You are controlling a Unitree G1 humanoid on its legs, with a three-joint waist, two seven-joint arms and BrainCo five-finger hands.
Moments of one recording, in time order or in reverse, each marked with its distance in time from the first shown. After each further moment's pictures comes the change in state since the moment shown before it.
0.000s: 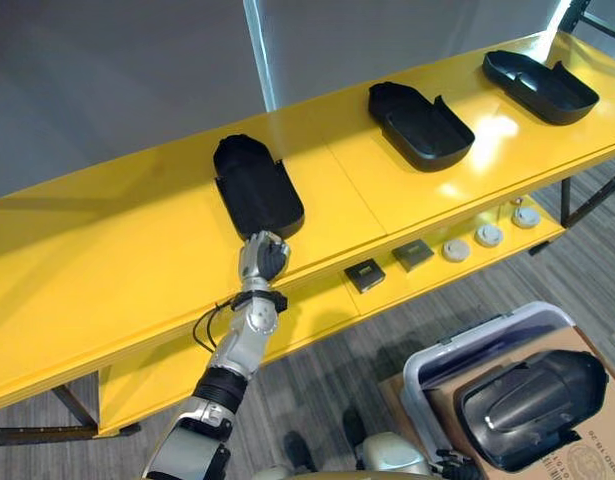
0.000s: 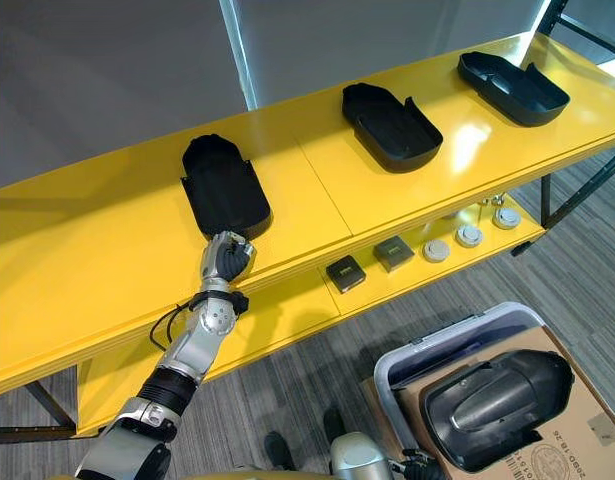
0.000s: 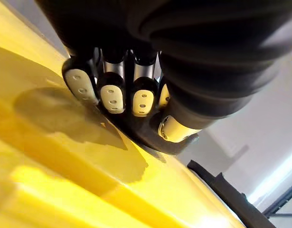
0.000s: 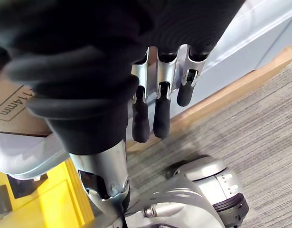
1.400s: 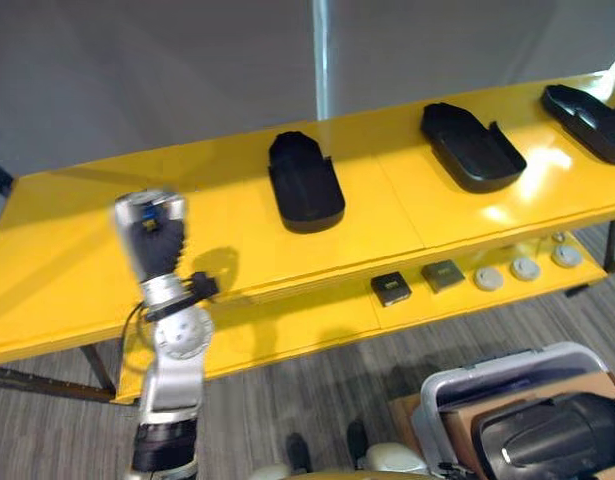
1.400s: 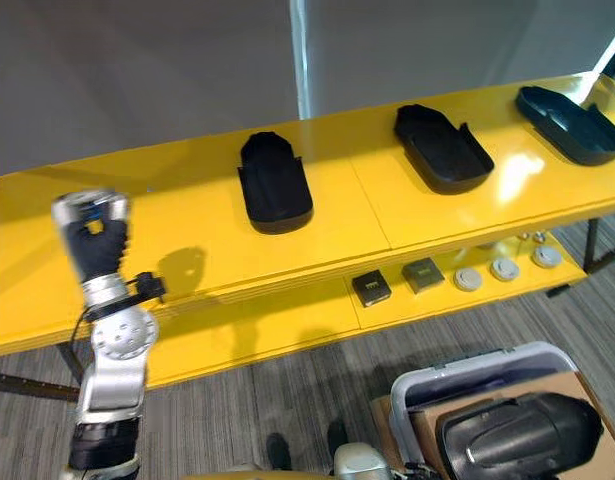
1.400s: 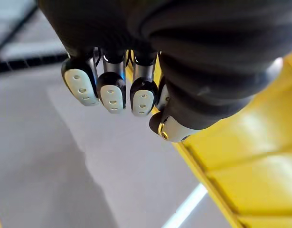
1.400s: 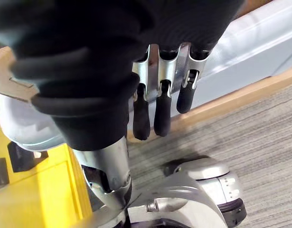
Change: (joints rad) left arm 0.492 0.020 0.524 -0.609 -0.283 -0.161 0.136; right arm 0.015 0.015 -0.038 0.047 -0.001 0.021 0.005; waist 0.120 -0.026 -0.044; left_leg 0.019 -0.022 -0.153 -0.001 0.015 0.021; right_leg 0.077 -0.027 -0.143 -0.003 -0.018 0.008
